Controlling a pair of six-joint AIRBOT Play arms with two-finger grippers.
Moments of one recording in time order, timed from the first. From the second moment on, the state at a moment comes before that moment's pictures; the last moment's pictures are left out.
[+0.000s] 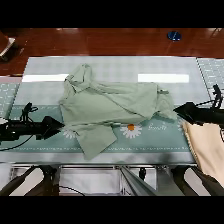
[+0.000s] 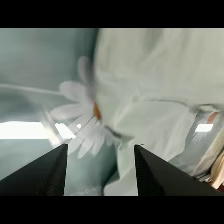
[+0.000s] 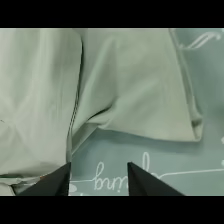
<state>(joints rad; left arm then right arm) 0.48 -1.06 0.41 0.76 -1.20 -1.16 -0.47 -0.92 0.58 -0.83 1.11 1.28</state>
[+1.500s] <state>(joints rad) 0.16 -1.13 0.37 0.57 -0.82 -1.16 -0.58 -1.38 0.65 -0.68 1.05 1.24</state>
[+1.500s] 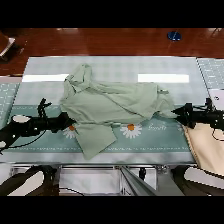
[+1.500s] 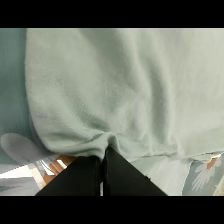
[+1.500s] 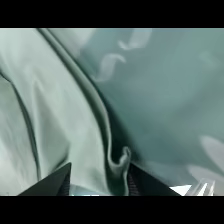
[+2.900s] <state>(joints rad) 0.44 -0.72 1.76 0.82 -1.03 -1.26 -0.38 -0.80 1.99 -1.11 1.34 1.49</state>
